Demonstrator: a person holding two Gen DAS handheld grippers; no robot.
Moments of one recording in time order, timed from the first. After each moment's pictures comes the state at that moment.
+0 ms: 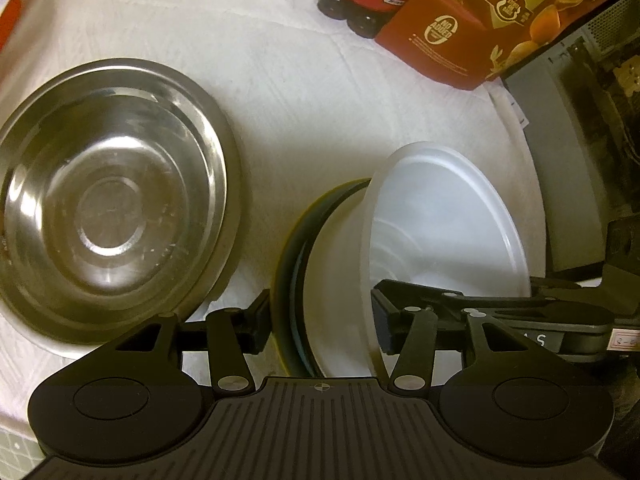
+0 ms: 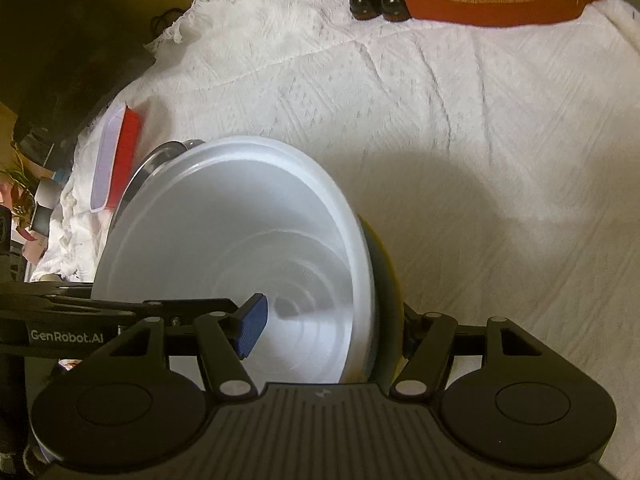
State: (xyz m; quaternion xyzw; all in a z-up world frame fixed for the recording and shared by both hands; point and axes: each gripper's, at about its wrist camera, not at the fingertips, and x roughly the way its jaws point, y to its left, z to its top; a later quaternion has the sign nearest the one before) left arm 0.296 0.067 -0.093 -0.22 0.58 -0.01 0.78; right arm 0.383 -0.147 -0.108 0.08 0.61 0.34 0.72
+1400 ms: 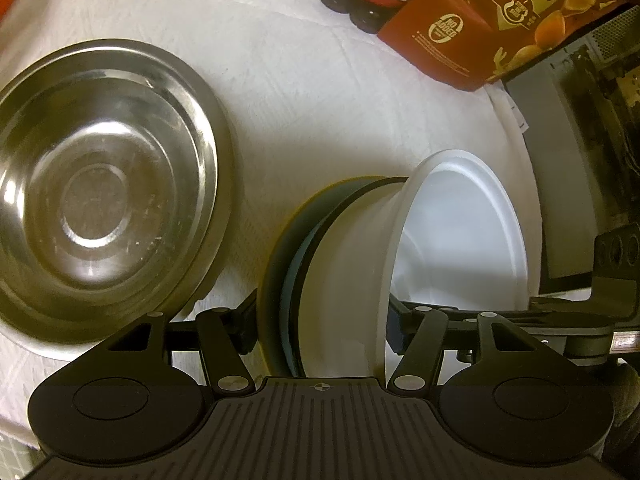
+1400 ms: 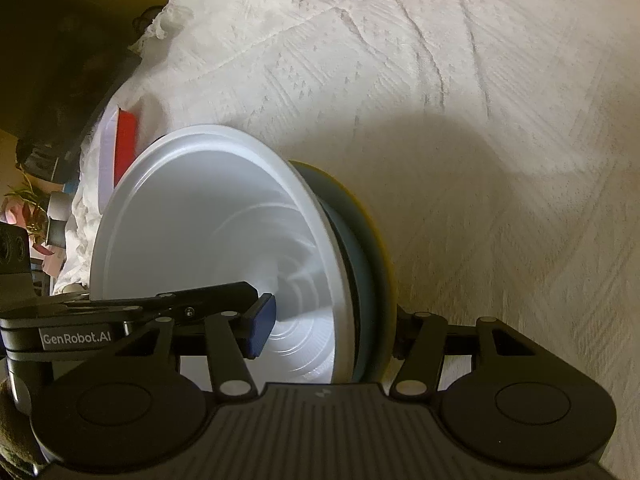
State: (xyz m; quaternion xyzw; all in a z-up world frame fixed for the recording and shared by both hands) left arm 0.298 0.066 -0.107 -0.25 0.58 -0.02 0.78; right arm 0.386 -0.152 -0.123 0.12 0.65 0.33 0.68
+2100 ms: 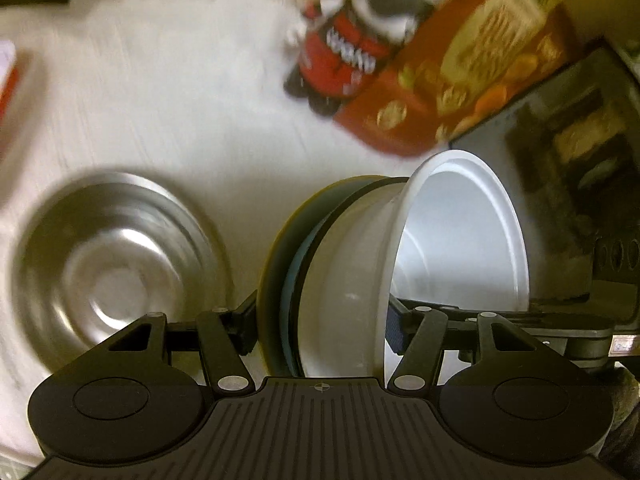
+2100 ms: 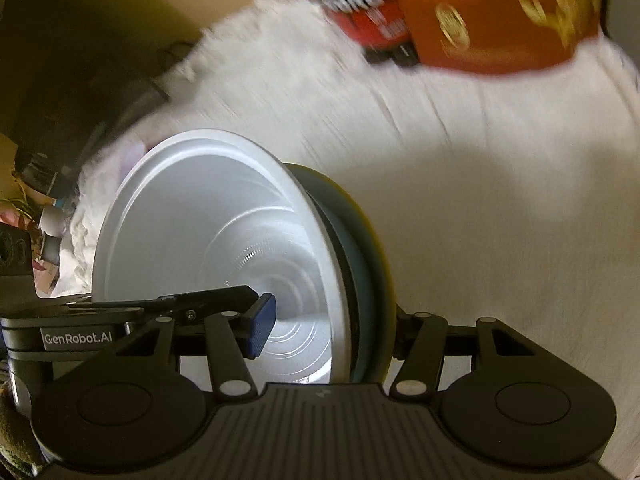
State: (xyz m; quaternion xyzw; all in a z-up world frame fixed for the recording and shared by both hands) left arm 0.306 0.110 -0.024 -0.26 0.52 -0.06 0.81; right arm 0.401 -0.113 -0.025 0.08 0.59 0.32 0.73
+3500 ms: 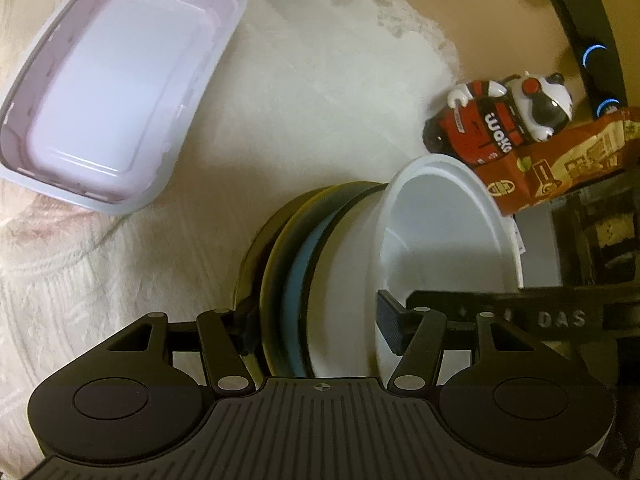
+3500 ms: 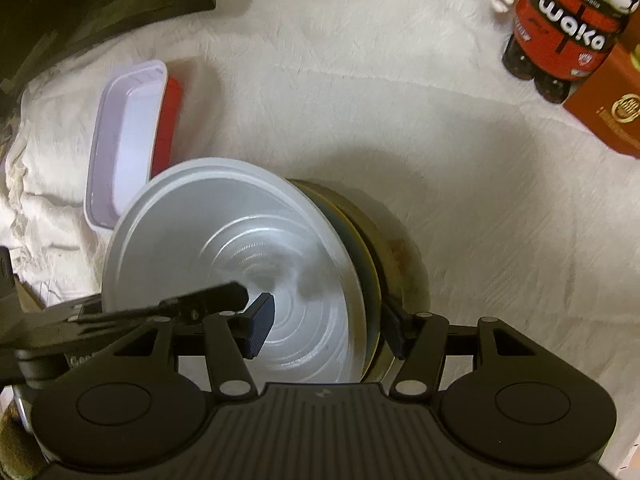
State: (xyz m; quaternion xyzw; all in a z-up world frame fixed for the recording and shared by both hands) left arm 0.266 0.285 -0.092 -0.35 0.50 -0.02 0.79; right arm 0.389 0.102 -0.045 -0.08 0.66 0.25 0.71
